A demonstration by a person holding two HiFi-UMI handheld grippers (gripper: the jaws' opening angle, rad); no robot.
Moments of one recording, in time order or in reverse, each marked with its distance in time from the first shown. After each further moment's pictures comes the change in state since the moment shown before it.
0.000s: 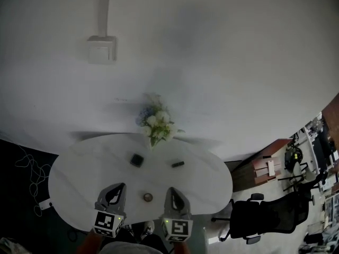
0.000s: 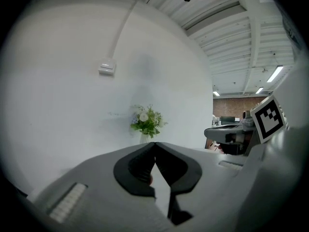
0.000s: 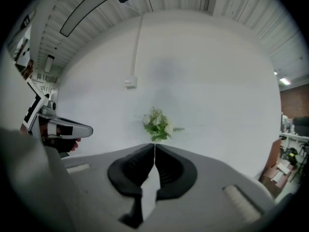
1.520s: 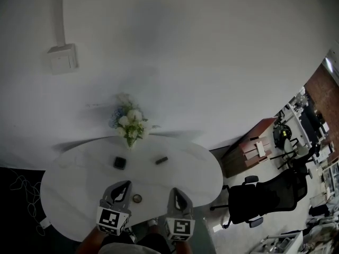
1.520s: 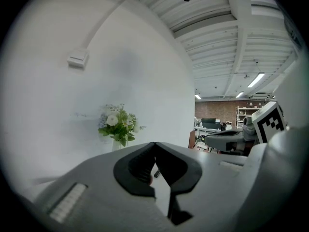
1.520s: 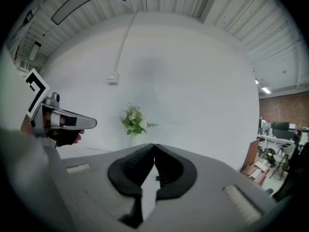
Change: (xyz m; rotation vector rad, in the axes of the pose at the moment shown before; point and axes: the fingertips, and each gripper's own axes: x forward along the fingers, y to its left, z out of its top) left arm 0.059 -0.071 0.019 0.040 -0.031 -0.222; right arm -0.034 -0.068 -0.011 0.008 0.007 -0.200
